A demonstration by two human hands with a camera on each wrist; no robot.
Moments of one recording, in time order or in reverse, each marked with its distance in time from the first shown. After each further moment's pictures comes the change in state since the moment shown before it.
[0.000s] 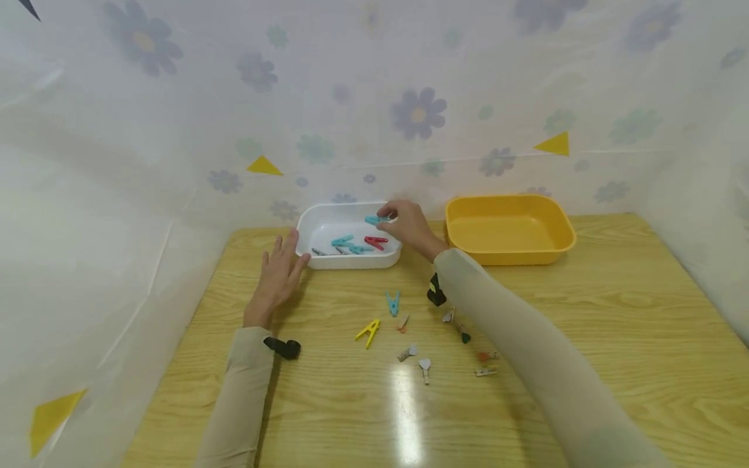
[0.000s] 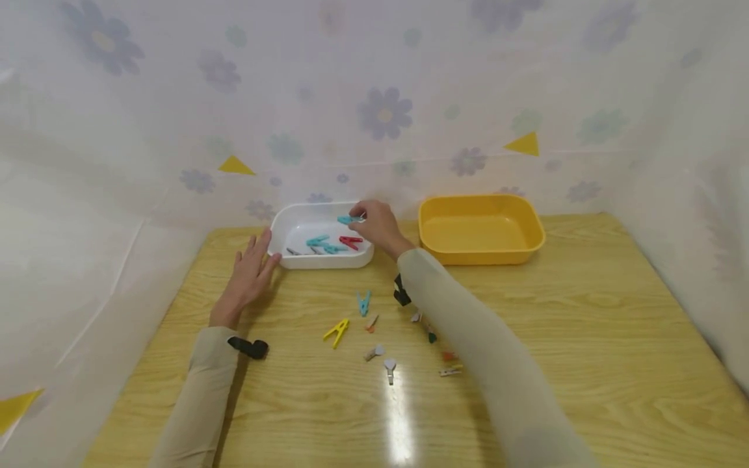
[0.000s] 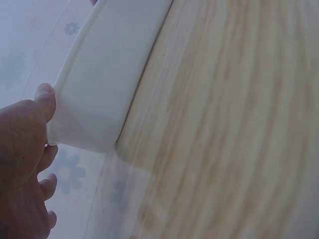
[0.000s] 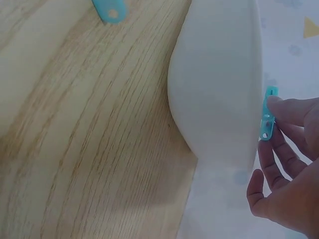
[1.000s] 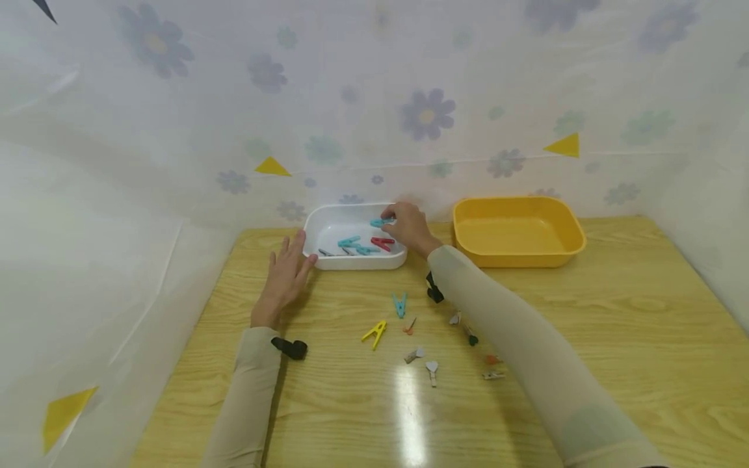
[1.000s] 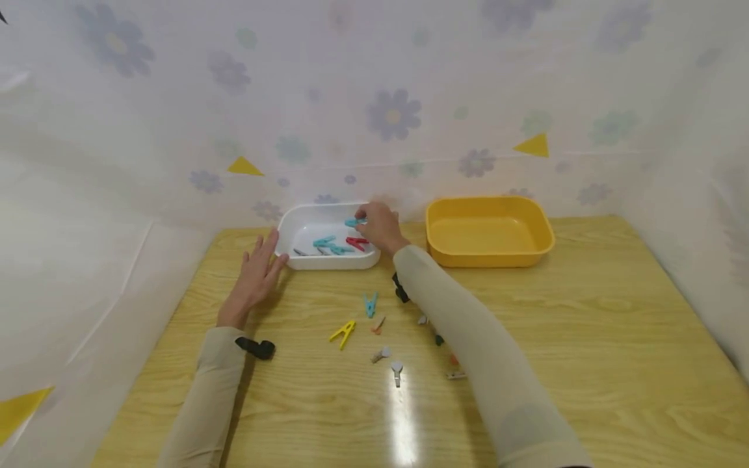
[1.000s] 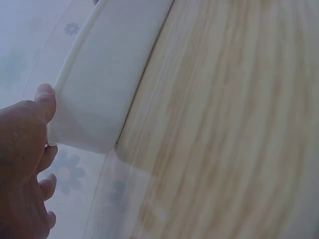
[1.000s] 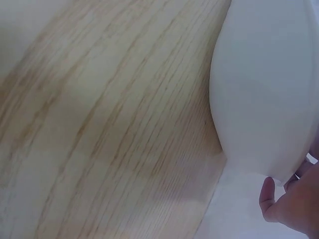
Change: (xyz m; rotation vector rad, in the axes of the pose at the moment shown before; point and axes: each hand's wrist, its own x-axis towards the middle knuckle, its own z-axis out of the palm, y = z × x) left_hand -0.001 0.007 0.004 0.007 0.003 -0.001; right_hand 0.015 0.018 0.017 -0.171 -0.039 0.050
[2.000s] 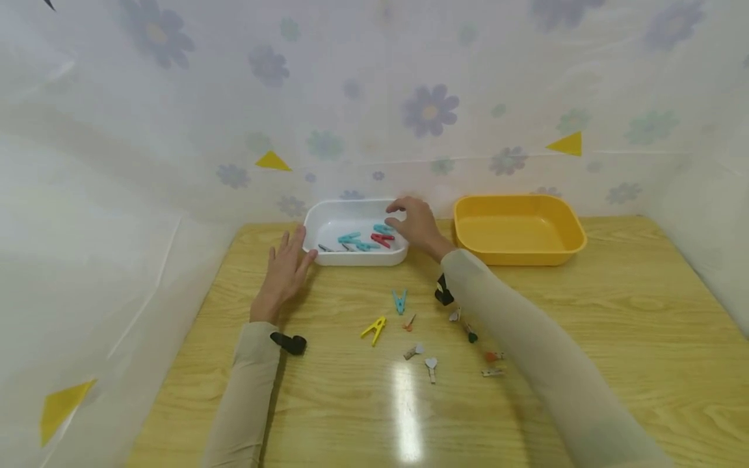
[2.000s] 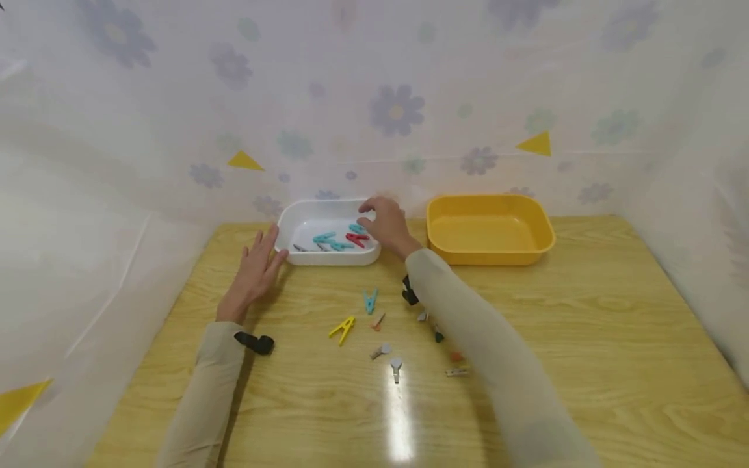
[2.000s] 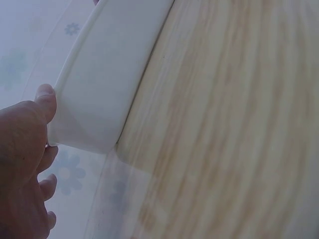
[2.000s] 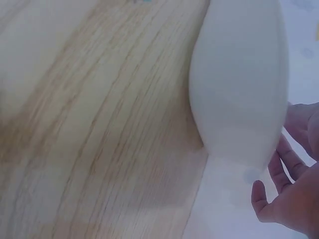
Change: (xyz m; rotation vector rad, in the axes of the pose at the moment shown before) left_hand 0.002 -0.002 0.001 0.010 -0.005 -0.008; right_hand -0.017 0.002 -0.011 0.117 0.107 -0.075
